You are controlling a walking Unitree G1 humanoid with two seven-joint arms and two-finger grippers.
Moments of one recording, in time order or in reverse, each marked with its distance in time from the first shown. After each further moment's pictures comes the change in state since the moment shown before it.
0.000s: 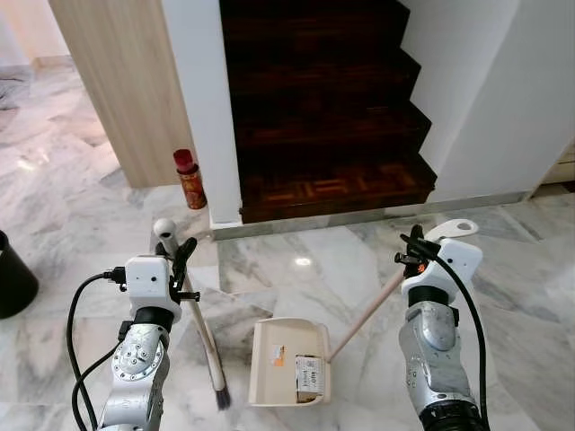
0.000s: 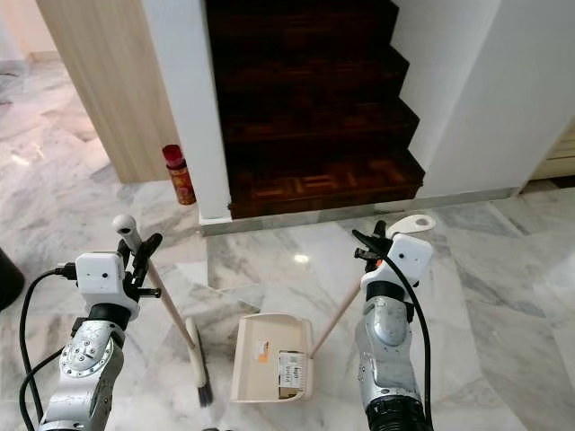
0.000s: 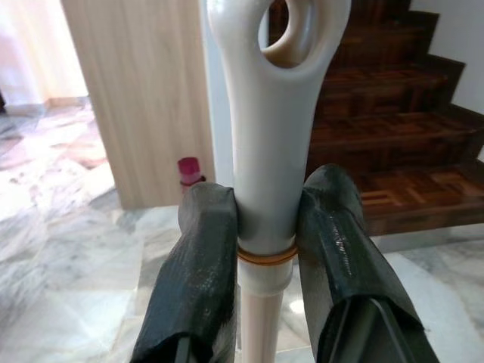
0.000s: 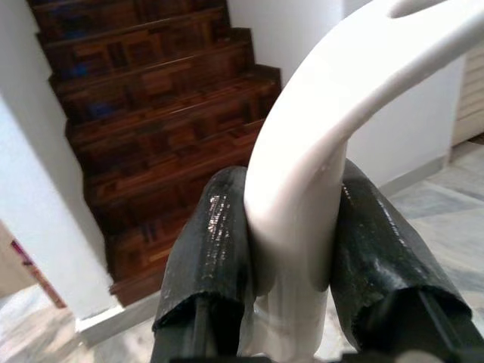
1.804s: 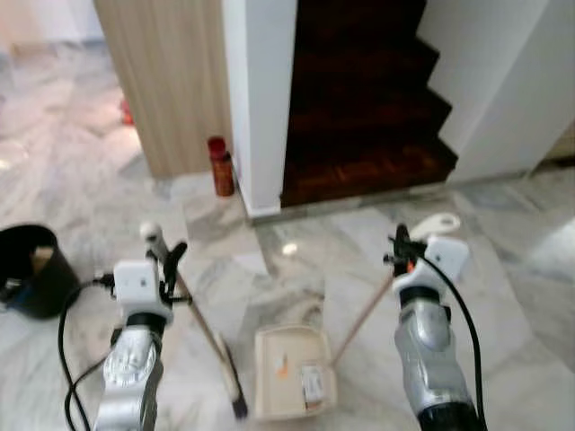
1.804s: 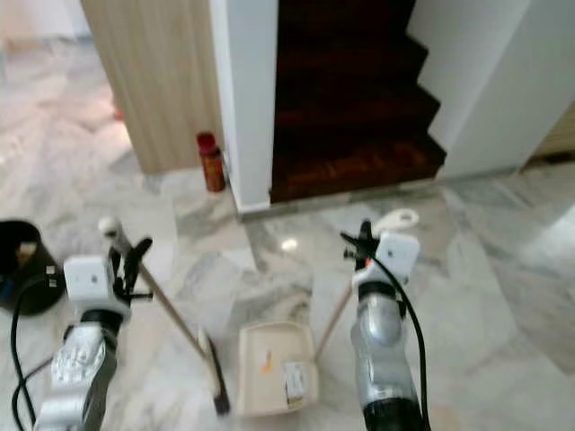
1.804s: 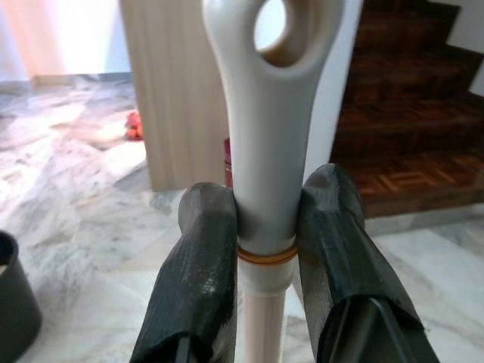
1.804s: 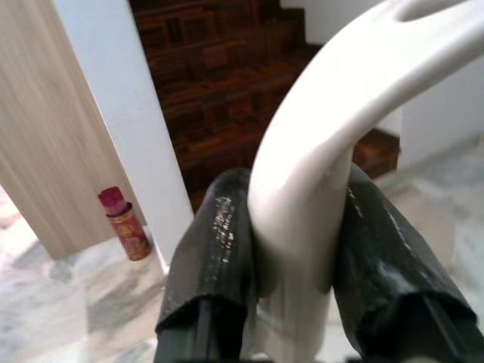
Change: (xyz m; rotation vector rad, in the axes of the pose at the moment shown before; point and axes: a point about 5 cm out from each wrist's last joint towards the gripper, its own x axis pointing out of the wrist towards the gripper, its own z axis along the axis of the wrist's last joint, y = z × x) left arm -0.004 0.002 -0.002 -0.032 0.020 0.023; right arm -0.002 0.018 0.000 0.020 0.028 0.110
